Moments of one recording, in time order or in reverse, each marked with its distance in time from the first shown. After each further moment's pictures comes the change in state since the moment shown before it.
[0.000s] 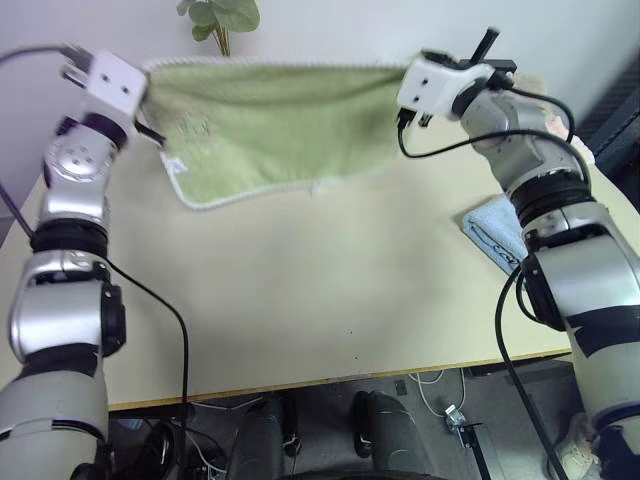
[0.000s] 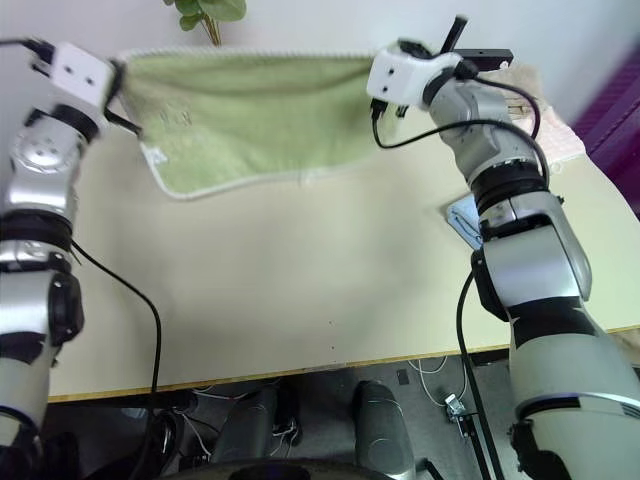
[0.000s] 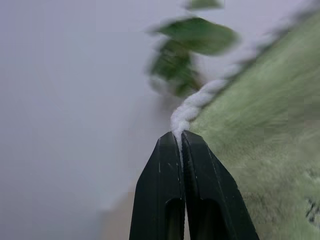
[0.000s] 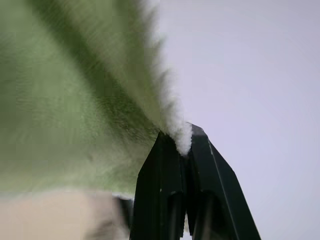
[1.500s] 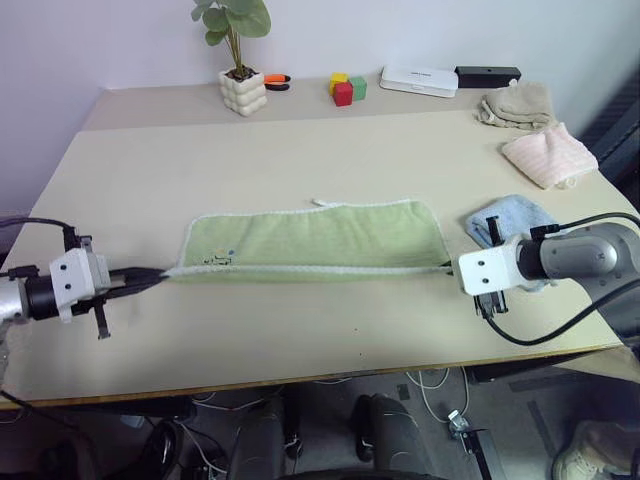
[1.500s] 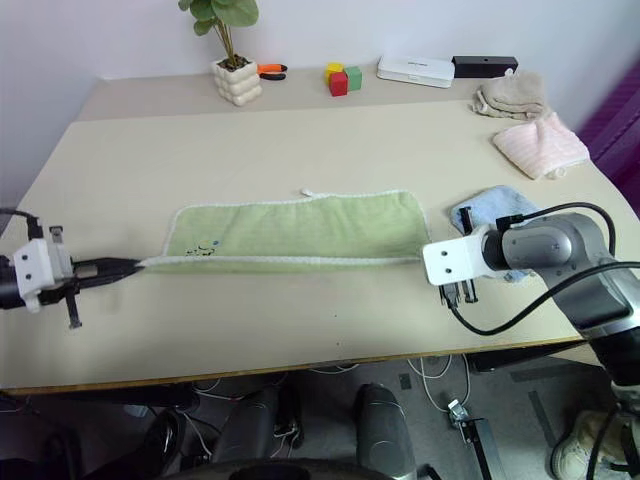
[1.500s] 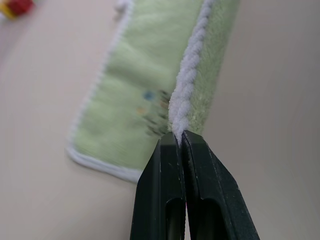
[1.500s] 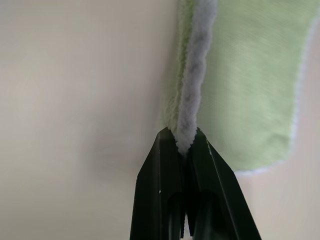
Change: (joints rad) left arm 1.031 0.248 0.175 -0.810 -0.529 0.066 -0.961; right arm 0.926 -0.529 -0.161 -1.129 0.461 0.200 1.083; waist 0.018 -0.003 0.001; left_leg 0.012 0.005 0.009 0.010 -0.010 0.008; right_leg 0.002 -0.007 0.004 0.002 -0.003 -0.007
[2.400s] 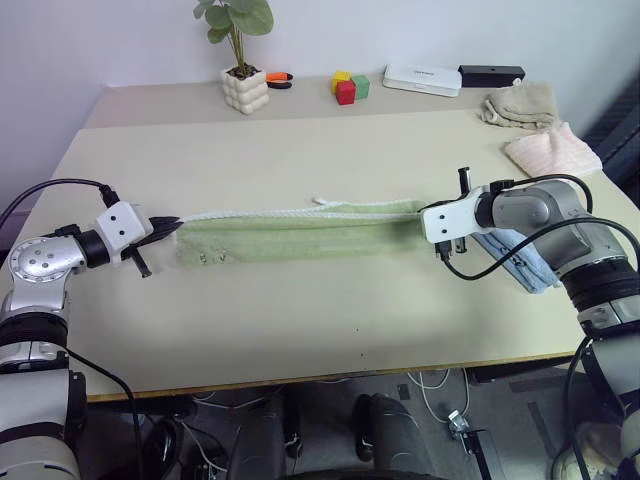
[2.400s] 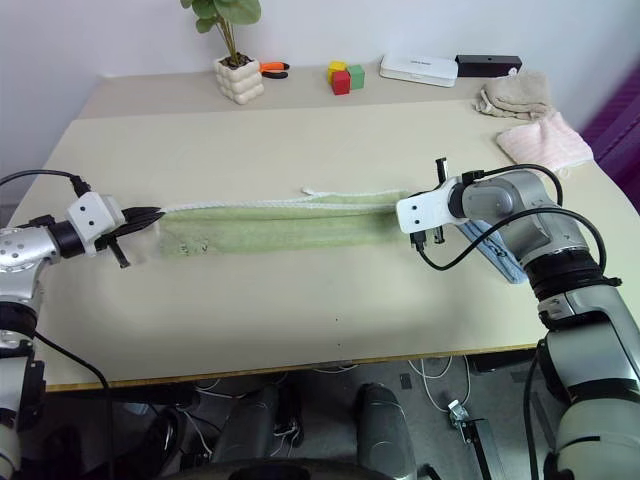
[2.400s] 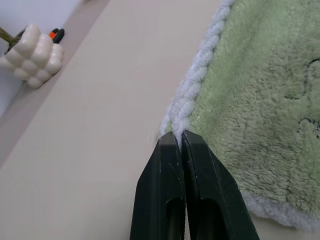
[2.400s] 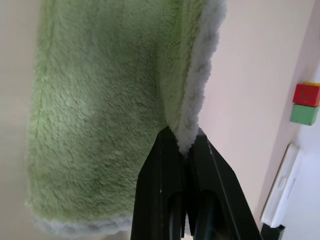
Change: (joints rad) left arm -0.495 -0.175 -0.155 0.676 0.322 -0.287 0.218; right arm -0.411 0.266 0.178 0.621 -0.315 -0.313 -0.267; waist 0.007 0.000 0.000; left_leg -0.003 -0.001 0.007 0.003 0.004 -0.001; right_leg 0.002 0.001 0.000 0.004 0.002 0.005
